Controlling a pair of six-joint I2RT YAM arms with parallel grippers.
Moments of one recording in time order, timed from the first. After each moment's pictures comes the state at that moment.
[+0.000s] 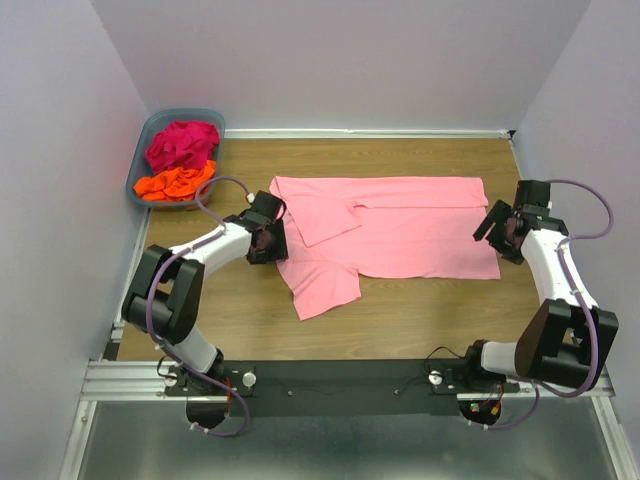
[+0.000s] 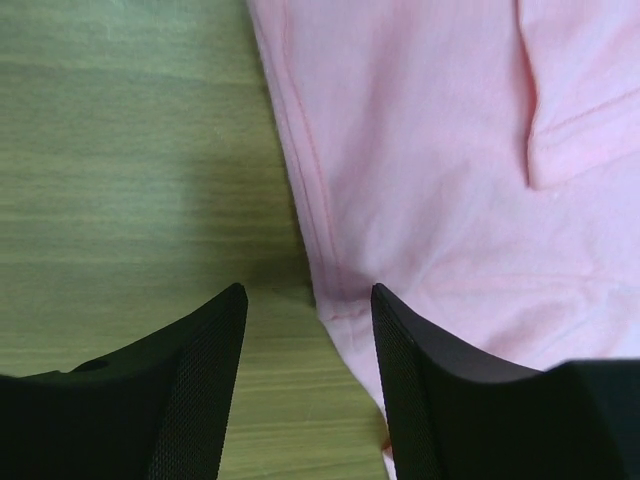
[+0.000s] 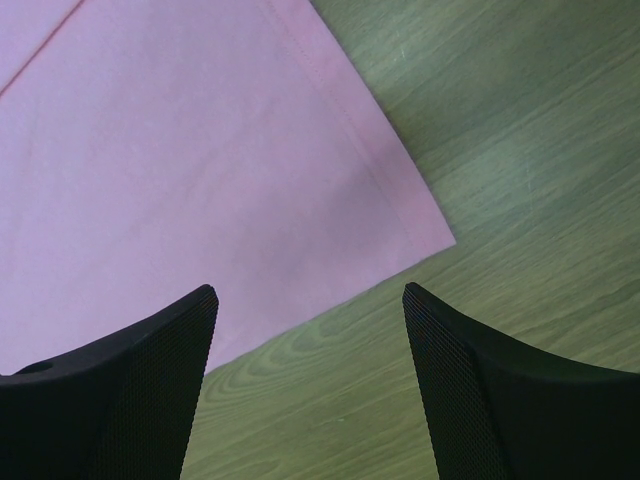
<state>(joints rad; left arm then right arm) -0.41 1.60 0.93 -0.44 -0.07 -0.53 -0.24 1.31 0.95 -0.65 0.08 0.42</state>
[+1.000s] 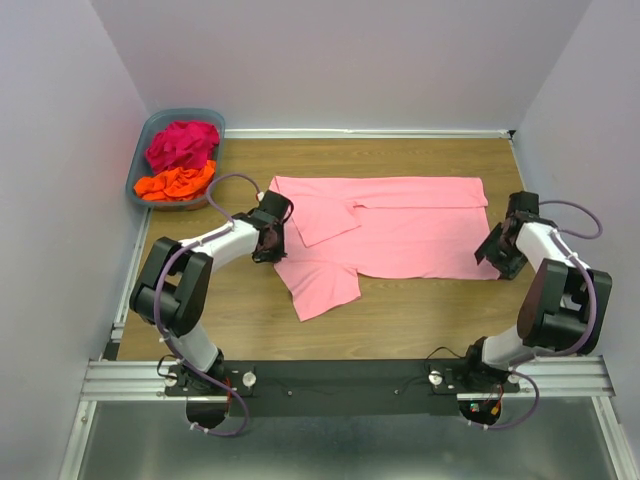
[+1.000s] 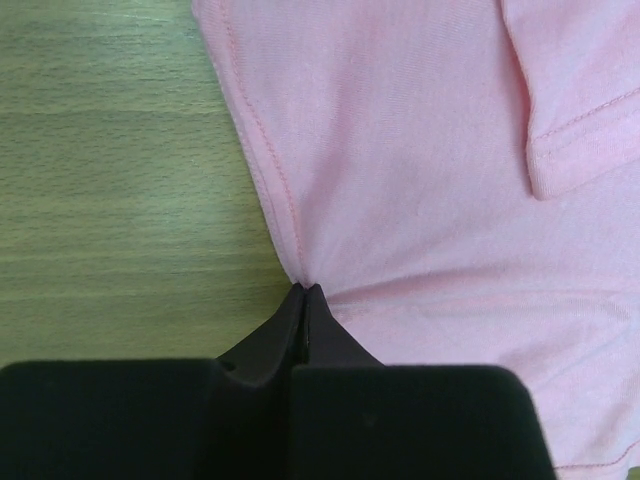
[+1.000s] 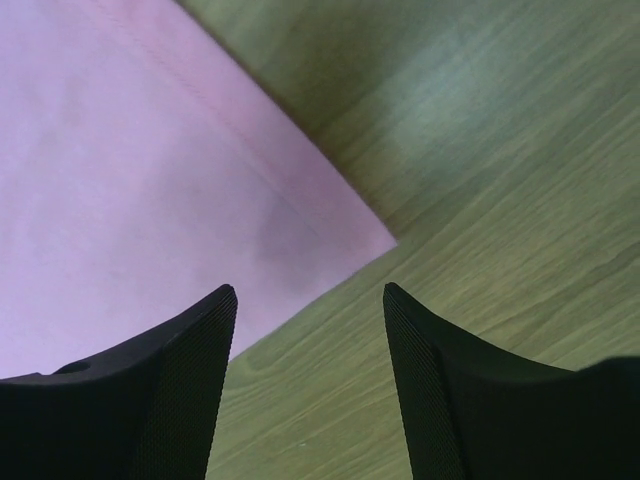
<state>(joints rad) -0.44 1.67 0.97 -0.44 -0.11 -0.45 -0.28 1.51 0.90 -0.65 0.16 0.47</state>
